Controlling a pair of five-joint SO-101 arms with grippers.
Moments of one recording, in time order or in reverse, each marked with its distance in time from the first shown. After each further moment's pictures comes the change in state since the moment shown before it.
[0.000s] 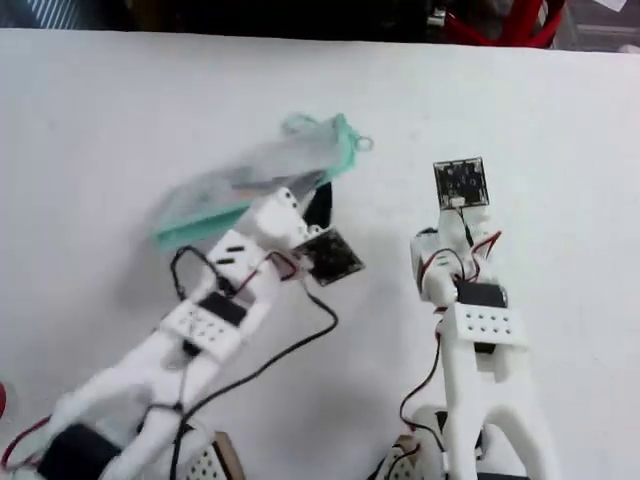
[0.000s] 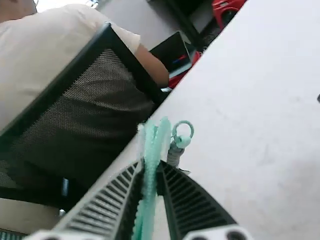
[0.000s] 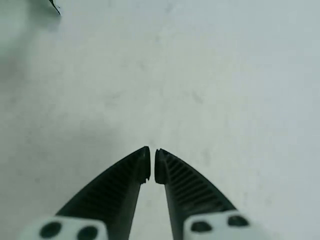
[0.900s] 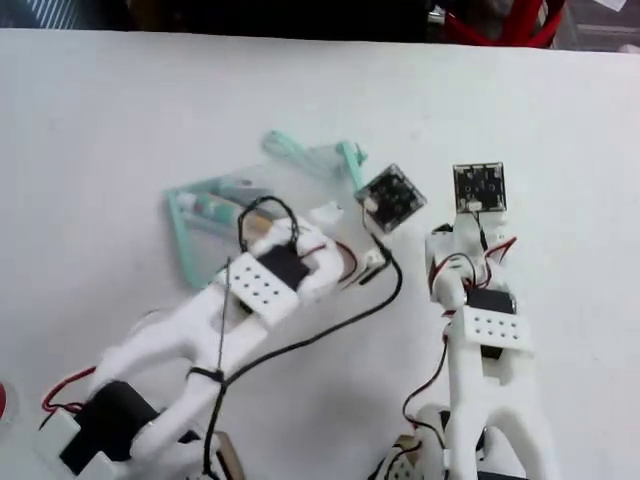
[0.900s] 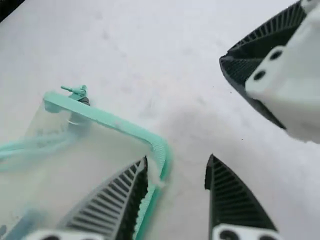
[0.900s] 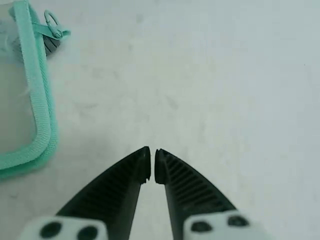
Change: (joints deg) left arm 10.9 8.3 -31.2 52.9 24.2; right arm 2.7 0.0 2.3 -5.4 0.0
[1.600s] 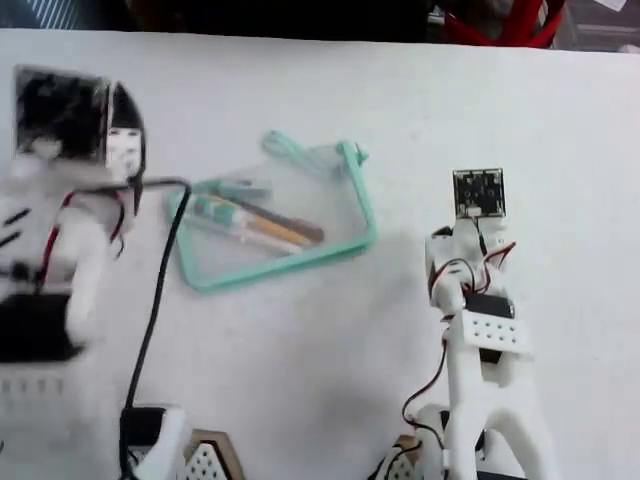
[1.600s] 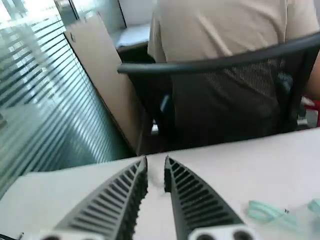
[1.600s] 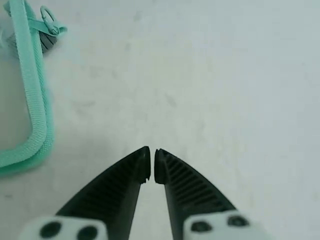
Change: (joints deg) left arm -41.6 -41.4 -16.2 18.5 0.1; right arm 0.4 0.0 2.5 -3.6 0.0
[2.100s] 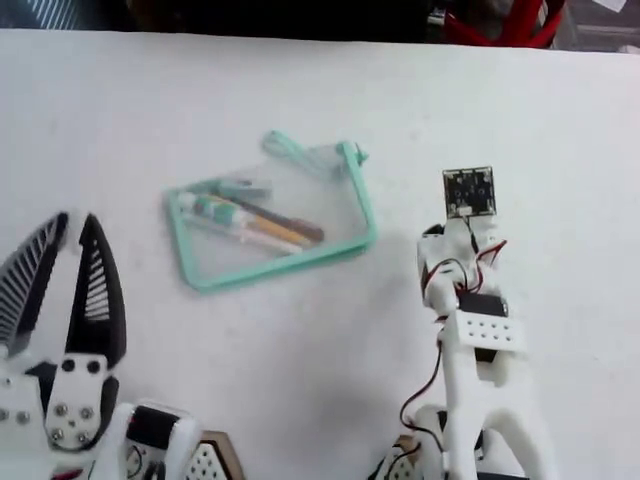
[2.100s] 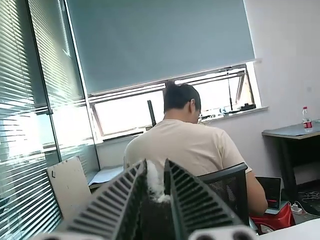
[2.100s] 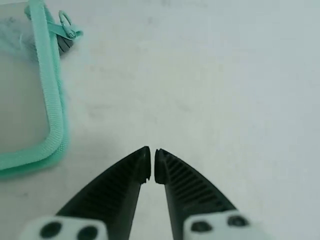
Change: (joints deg) left arm 15.5 -39.1 8.4 3.7 0.0; right arm -3.3 0.0 0.0 -0.2 0.0
